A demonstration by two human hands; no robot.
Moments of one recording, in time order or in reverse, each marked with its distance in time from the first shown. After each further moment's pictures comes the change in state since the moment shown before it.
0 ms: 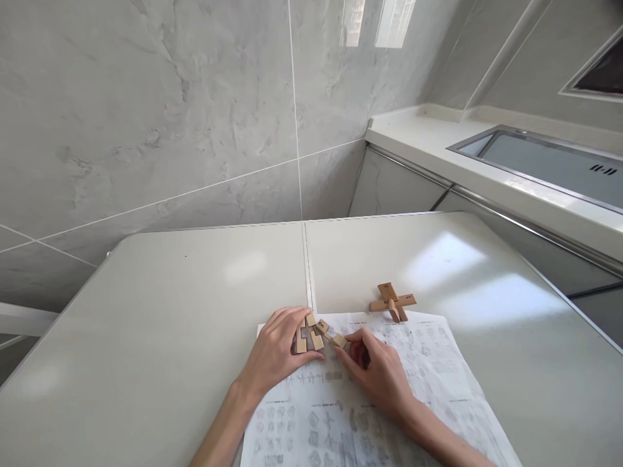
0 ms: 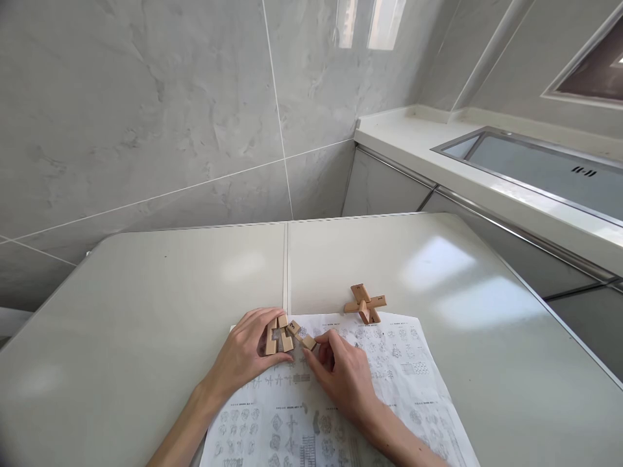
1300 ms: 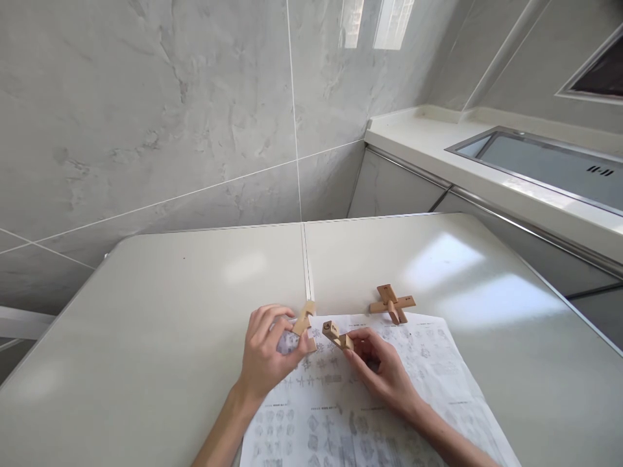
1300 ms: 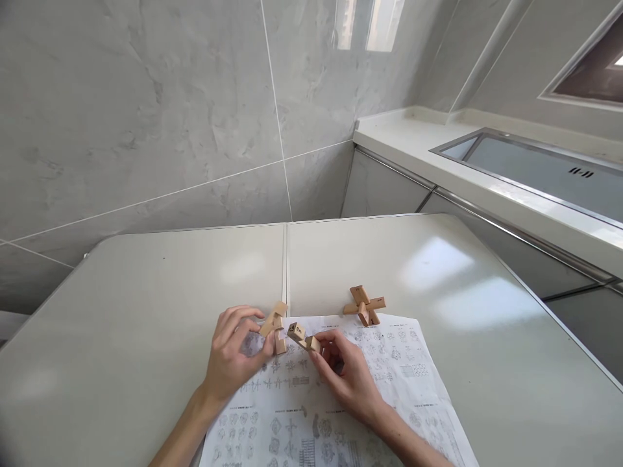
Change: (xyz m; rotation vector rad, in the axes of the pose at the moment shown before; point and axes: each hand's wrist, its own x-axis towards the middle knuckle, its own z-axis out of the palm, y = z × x) left_hand 0.009 0.013 -0.006 0.102 0.385 0.038; right_hand 0.001 -0.001 -0.015 0.411 -0.156 0.036
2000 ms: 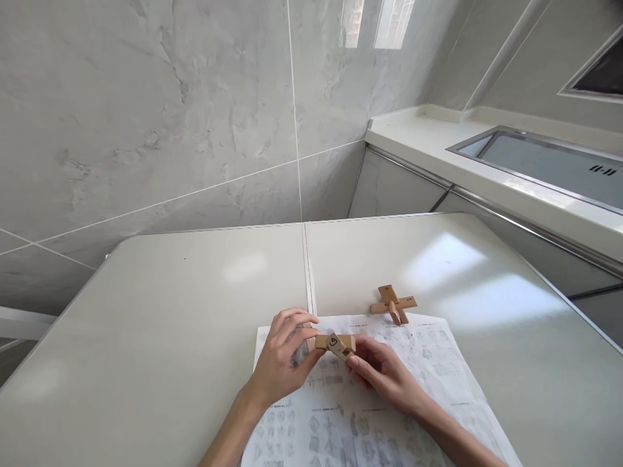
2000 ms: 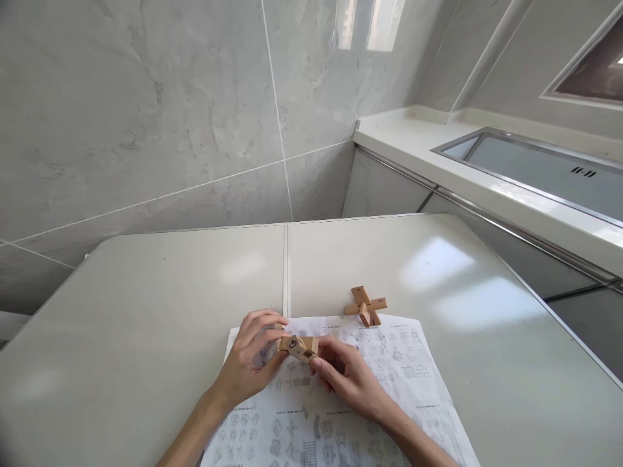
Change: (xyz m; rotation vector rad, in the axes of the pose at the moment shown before) left_hand -0.006 0.006 0.006 -0.271 -0.279 0.003; right_hand 0.004 -0.004 -0.011 0.288 -0.266 0.124
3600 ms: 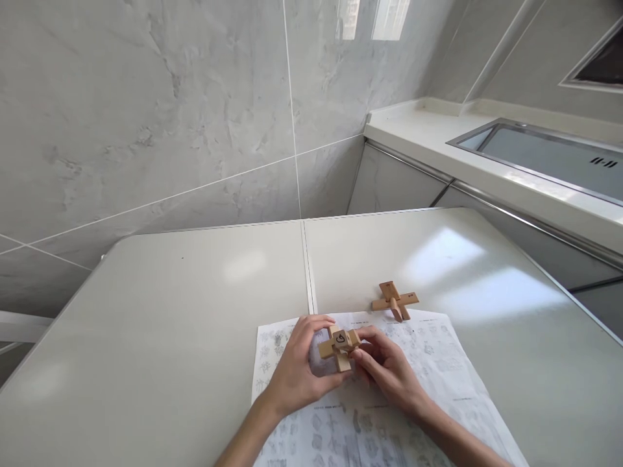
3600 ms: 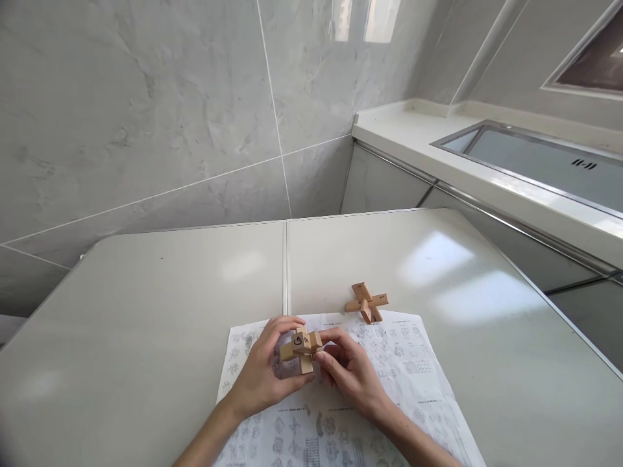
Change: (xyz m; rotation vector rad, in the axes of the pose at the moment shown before) left_hand 0.005 0.028 0.013 -0.495 -0.123 -0.430; right_hand -0.001 0.014 0.008 0.105 0.197 -0.053
